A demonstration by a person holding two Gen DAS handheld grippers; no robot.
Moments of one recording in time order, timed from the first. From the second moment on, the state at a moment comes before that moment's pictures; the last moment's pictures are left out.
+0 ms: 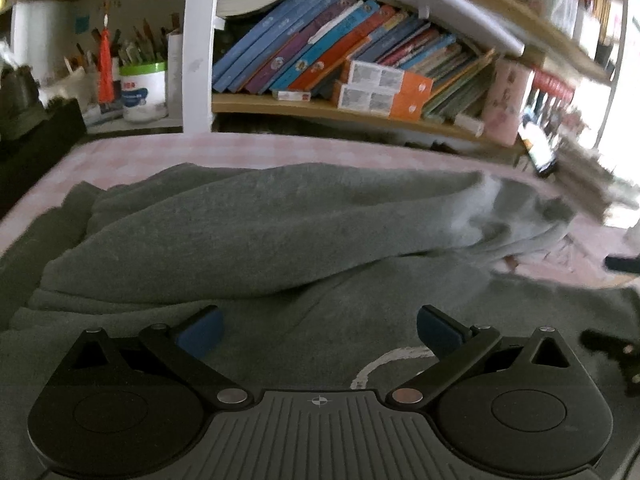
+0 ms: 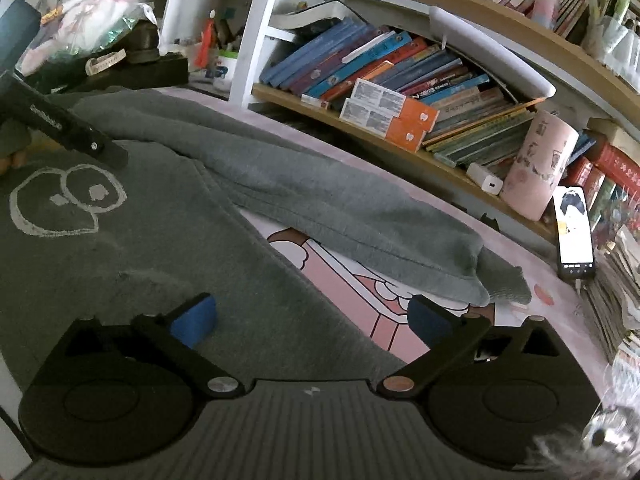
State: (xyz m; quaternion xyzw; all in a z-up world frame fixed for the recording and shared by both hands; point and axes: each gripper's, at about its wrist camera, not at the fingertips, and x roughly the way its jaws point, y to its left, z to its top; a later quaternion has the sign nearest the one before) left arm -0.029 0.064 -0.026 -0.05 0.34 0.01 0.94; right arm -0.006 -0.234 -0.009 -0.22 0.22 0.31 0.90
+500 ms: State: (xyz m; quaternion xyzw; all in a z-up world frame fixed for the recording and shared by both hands) left arm -0.041 0.043 -0.013 0.04 0.30 0.00 0.95; right arm 0.004 -0.241 -0.008 -0.19 0.25 0.32 0.89
